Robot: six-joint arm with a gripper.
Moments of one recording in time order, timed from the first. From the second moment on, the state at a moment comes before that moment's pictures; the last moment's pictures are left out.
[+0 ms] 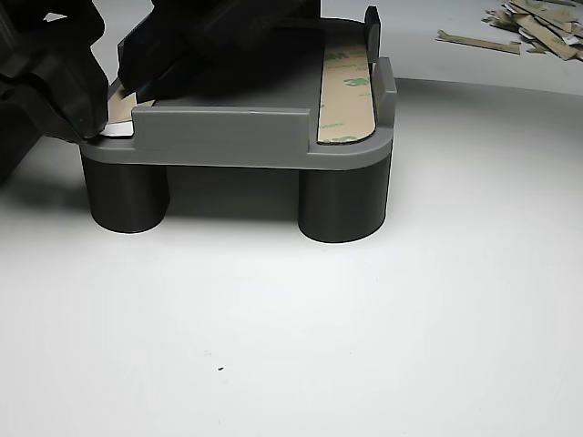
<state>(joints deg) 41.9 113.3 136.0 48.2 39.6 -47.5</state>
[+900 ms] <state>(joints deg) 42.1 113.1 122.5 64.1 40.8 -46.3</state>
